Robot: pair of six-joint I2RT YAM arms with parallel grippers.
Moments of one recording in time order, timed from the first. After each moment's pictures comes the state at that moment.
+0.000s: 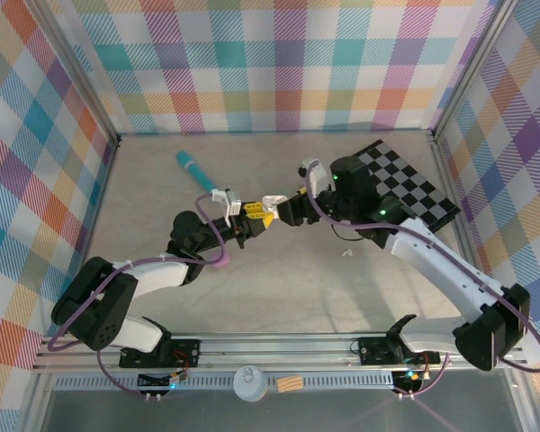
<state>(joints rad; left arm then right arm) -0.51 1.42 0.50 1.12 0.70 -0.34 0.63 1.24 1.18 -0.45 -0.35 0.20</state>
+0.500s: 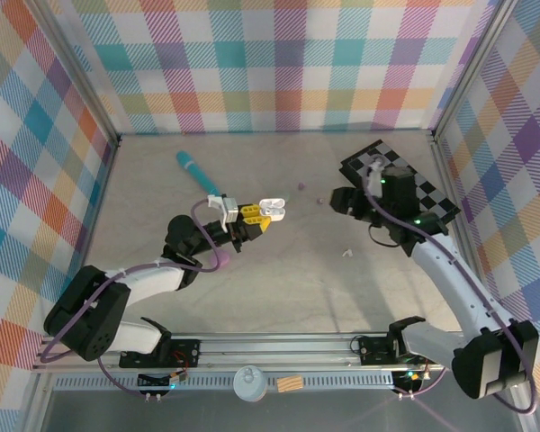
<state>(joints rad) -0.50 1.35 0.46 1.12 0.71 -0.23 0.24 1.09 0.93 -0.50 -0.30 0.54</state>
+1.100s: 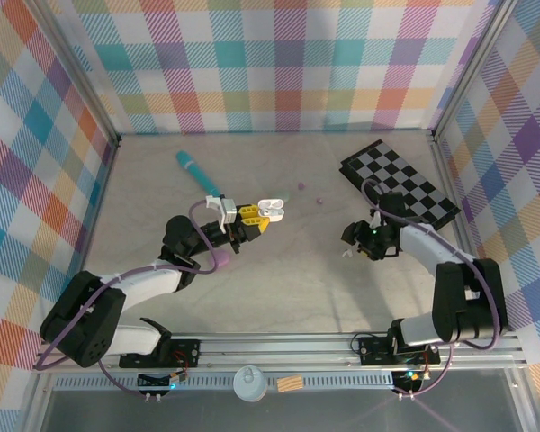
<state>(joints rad) -0.50 1.31 0.45 1.08 0.72 -0.22 0.11 1.42 0.74 -0.51 -0.39 0.60</state>
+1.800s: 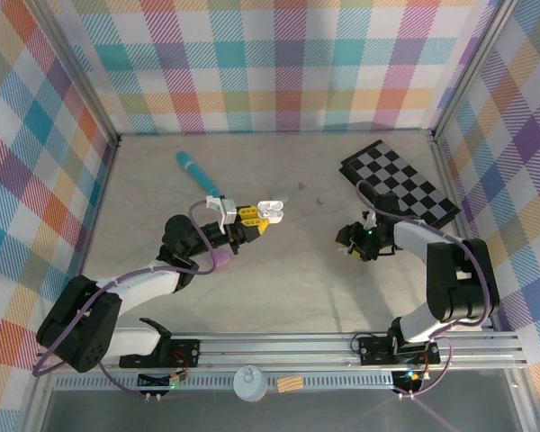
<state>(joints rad) -0.49 1.28 0.45 1.01 0.72 -0.21 0.11 1.53 0.74 -0.42 -0.52 0.59</state>
